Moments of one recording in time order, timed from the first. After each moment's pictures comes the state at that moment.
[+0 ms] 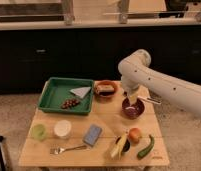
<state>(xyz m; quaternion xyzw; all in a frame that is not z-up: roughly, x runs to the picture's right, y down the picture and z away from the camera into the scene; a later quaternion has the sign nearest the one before) 0.165 0.035 0.767 -0.24 -0.02 -0.19 0.95</state>
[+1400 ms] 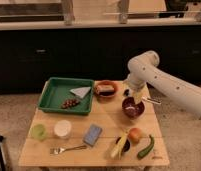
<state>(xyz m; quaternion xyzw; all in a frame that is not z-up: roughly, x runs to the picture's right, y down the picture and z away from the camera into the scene) 0.191 0.030 0.806 -0.24 -0.06 -0.19 0.95</state>
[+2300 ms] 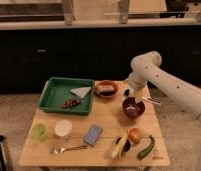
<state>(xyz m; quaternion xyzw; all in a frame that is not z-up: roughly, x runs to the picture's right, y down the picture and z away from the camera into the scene) 0.201 0.029 0.822 -0.24 -0.08 -0.19 0.95</state>
